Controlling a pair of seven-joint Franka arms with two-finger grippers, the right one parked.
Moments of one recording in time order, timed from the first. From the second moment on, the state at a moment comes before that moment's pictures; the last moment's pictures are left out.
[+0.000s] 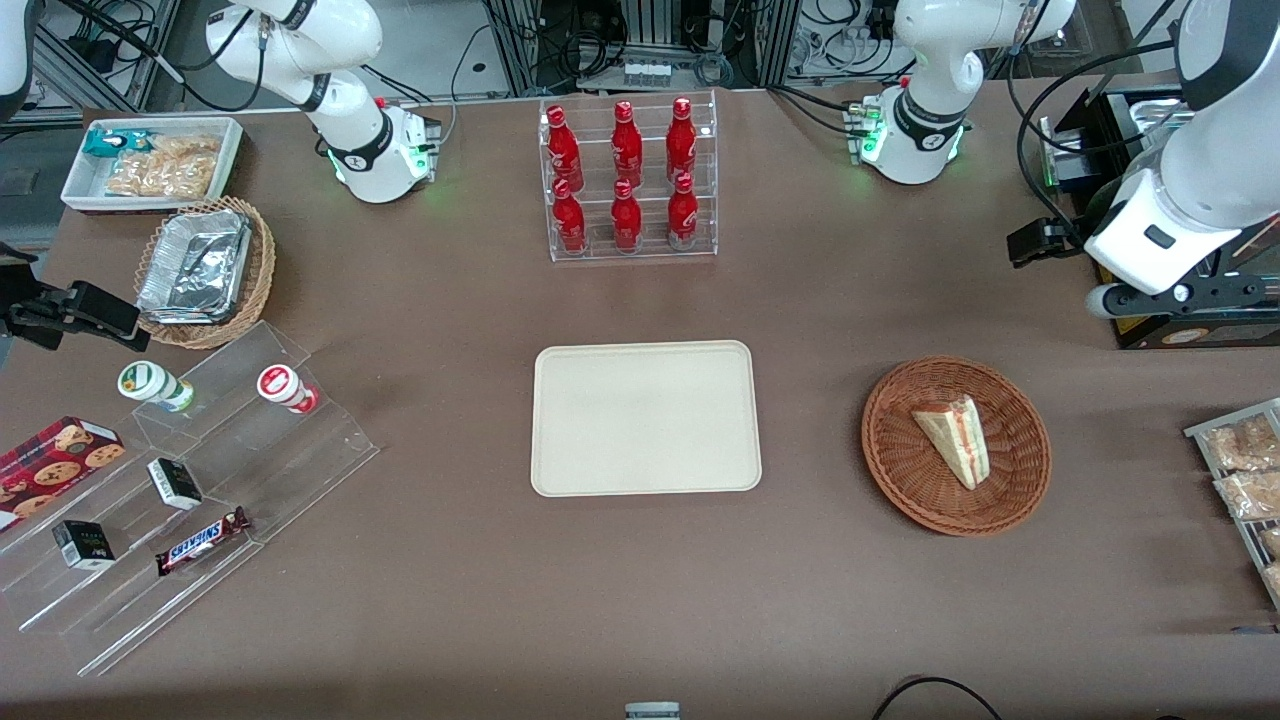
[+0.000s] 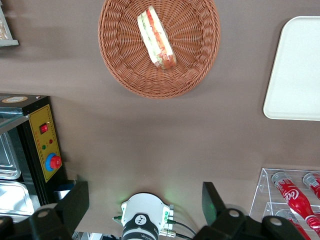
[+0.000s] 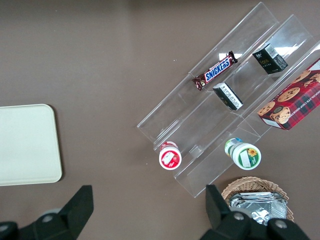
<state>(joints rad) 0.07 0.05 -0.23 -1.51 0.04 1.30 -0.20</state>
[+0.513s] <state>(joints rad) 0.07 0.12 -0.23 -1.52 0.04 1.30 -0.20</state>
